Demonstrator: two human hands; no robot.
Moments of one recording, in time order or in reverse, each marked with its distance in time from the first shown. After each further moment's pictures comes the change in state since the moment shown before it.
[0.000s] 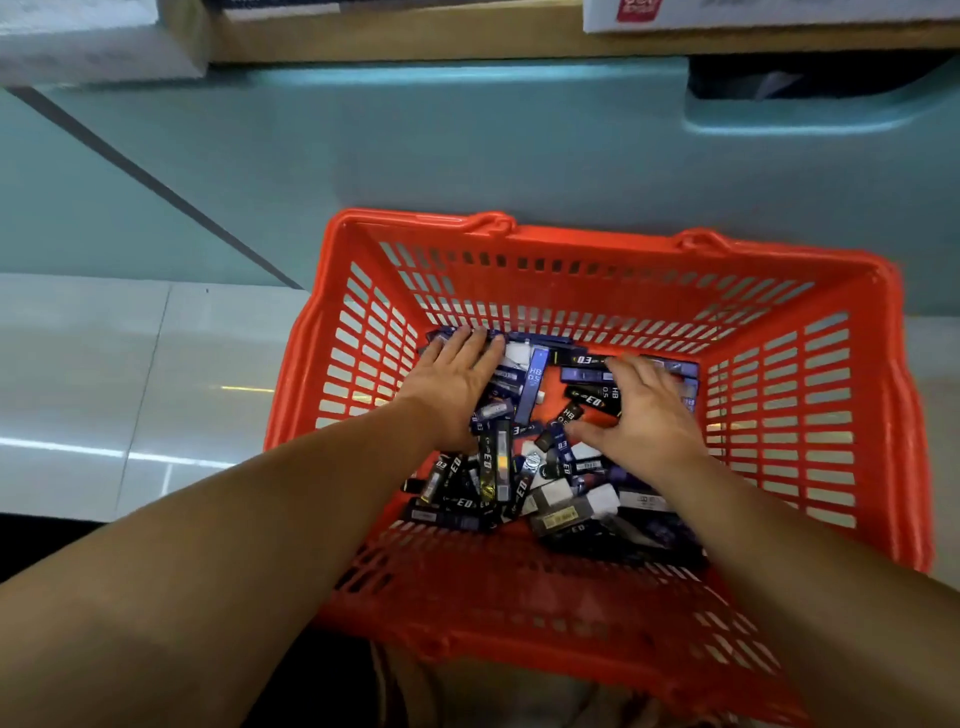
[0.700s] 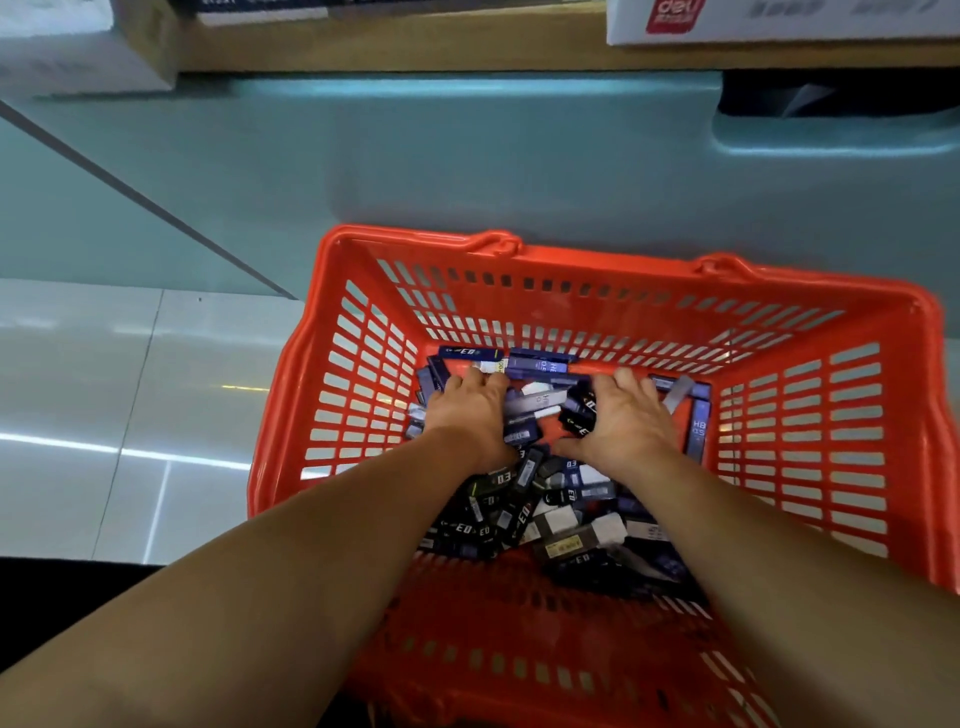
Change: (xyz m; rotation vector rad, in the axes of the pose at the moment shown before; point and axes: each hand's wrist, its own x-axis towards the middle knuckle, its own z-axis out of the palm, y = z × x) left_hand 0.019 0.028 0.000 -0.350 -0.069 -0.211; right_hand 0.032 -0.030 0.004 -0.137 -0.085 0.076
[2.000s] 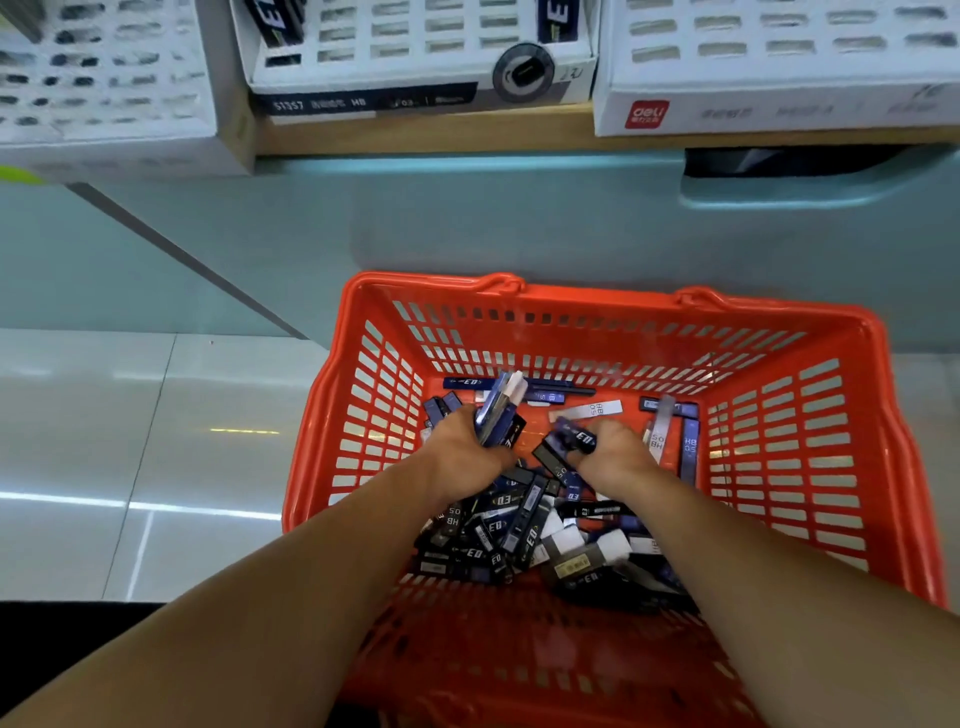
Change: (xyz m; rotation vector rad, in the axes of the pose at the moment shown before) left_hand -0.053 -0.018 -0.028 -0.954 -0.066 -0.068; right_hand -0.003 -0.003 0.014 0.496 -0.119 0.180
